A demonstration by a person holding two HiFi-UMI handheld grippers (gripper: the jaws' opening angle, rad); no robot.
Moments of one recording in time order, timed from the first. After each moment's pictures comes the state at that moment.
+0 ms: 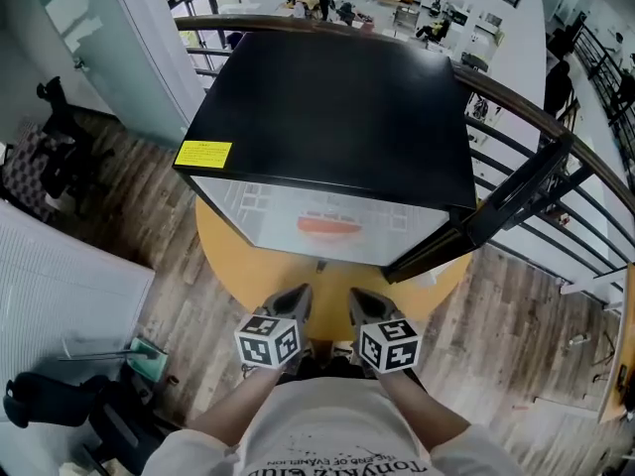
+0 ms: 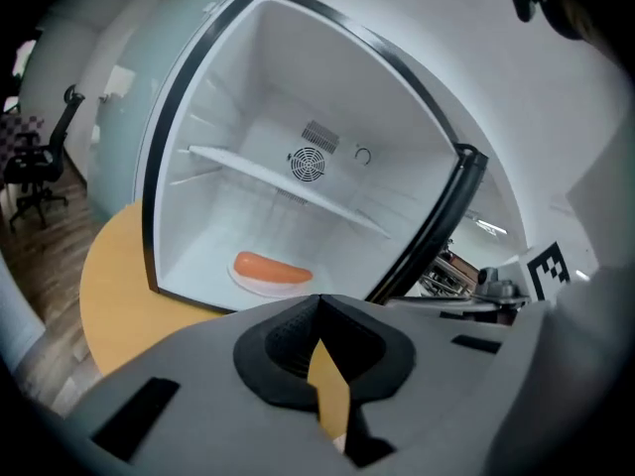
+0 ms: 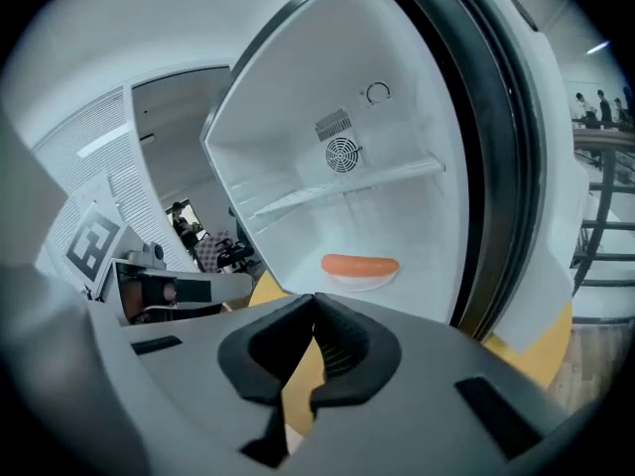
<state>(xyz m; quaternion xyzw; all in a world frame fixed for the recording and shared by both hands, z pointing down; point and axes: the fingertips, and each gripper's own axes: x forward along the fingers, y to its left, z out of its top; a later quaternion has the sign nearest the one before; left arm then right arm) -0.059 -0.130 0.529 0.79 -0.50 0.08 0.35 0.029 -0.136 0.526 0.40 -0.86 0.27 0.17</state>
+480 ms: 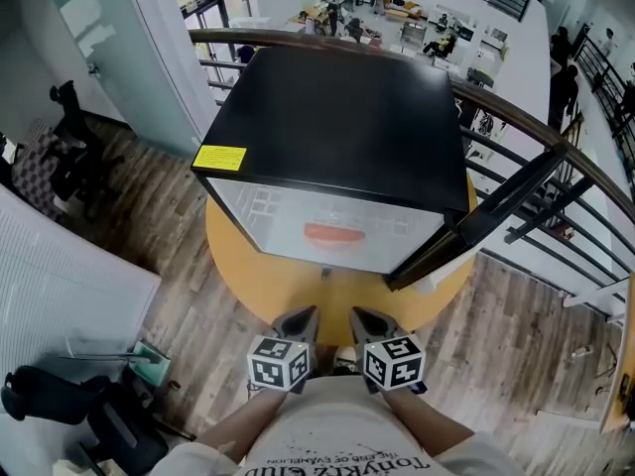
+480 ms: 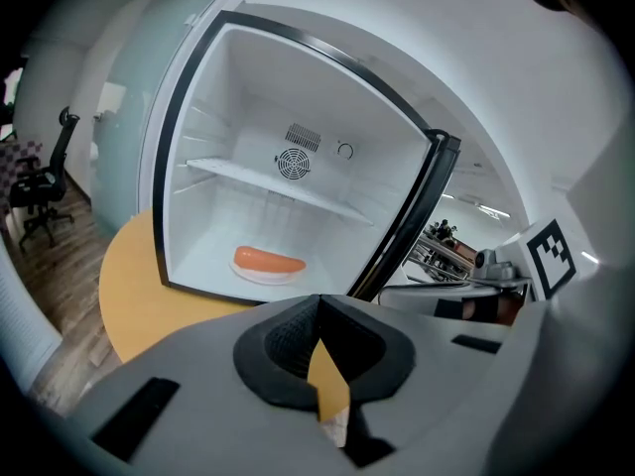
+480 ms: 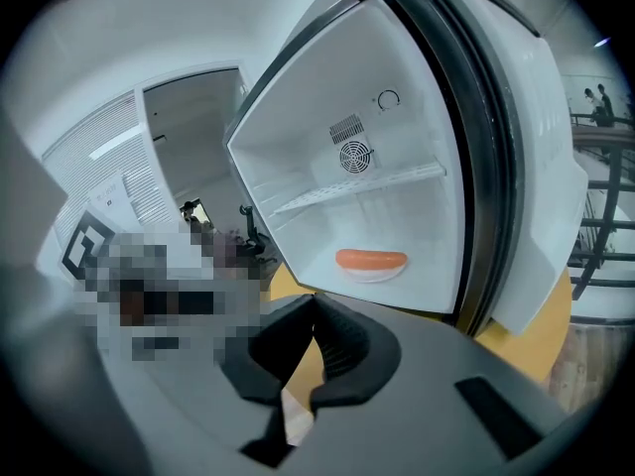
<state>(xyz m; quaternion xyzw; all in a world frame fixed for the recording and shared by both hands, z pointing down) -0.043 -0.087 0.516 0.79 -0.51 0.11 0.32 0.032 -0.098 0.511 0.38 -0.87 0.28 0.17</state>
